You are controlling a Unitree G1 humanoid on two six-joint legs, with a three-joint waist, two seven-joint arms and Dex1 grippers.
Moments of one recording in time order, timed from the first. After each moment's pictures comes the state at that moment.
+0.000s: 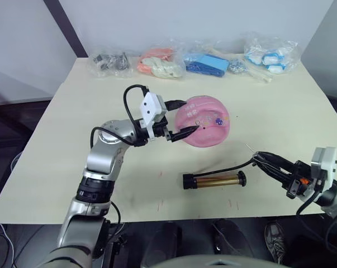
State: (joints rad) left arm -0.58 0.46 -0.07 0.00 -0.32 0.26 -0.96; right arm 0.28 -0.62 -0.29 -0.57 0.69 0.28 0.86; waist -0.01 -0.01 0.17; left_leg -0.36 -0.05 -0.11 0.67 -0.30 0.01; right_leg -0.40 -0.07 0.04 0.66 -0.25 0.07
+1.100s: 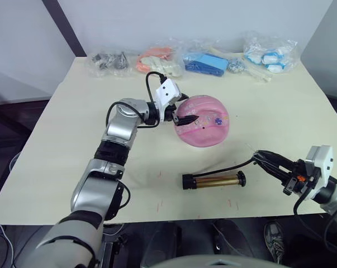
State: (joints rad) left arm -0.89 0.43 -0.18 0.49 -0.10 0.20 -1.02; right arm 0.27 -0.63 -0.28 -0.57 0.65 0.32 0.78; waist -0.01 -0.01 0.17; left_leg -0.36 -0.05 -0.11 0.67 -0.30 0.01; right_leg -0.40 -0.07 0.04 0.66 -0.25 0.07
